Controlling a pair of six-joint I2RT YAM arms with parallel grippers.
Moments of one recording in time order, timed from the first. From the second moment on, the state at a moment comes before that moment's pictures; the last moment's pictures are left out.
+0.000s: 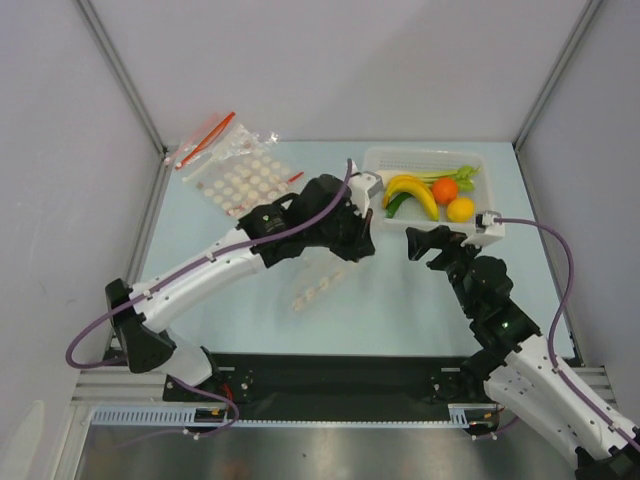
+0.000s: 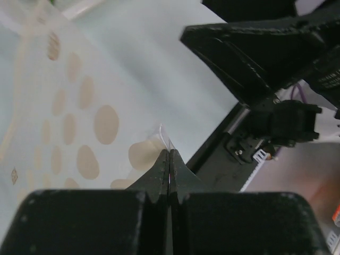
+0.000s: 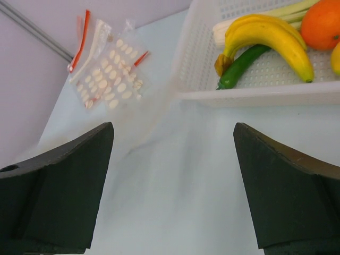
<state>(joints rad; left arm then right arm) -0.94 1.49 1.59 -0.72 0.08 -0.39 0.57 0.61 0.52 0.03 0.33 0.52</state>
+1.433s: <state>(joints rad) -0.97 0.98 0.89 -0.16 0.00 -0.29 0.56 0.68 0.30 0.45 -0.10 0.38</state>
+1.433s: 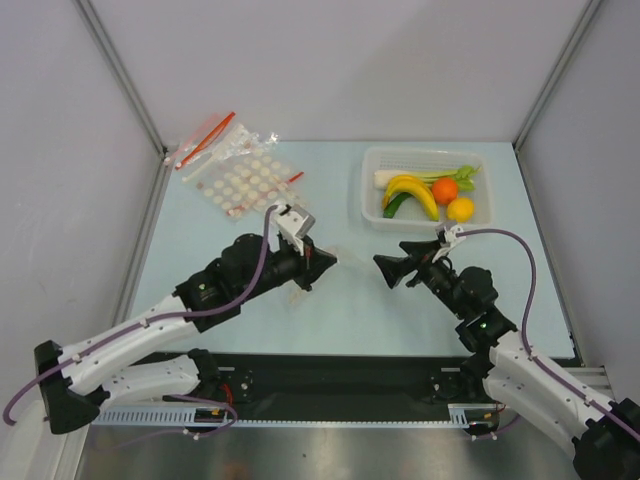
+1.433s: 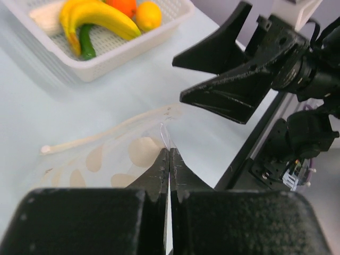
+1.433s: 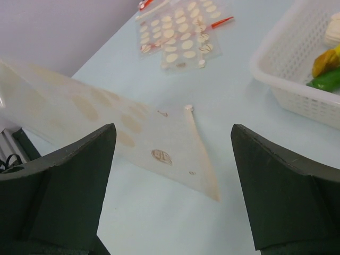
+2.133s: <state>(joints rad) -0.98 0.70 0.82 -0.08 -0.03 -0.31 0.63 0.69 0.24 0.71 -0.36 0.27</state>
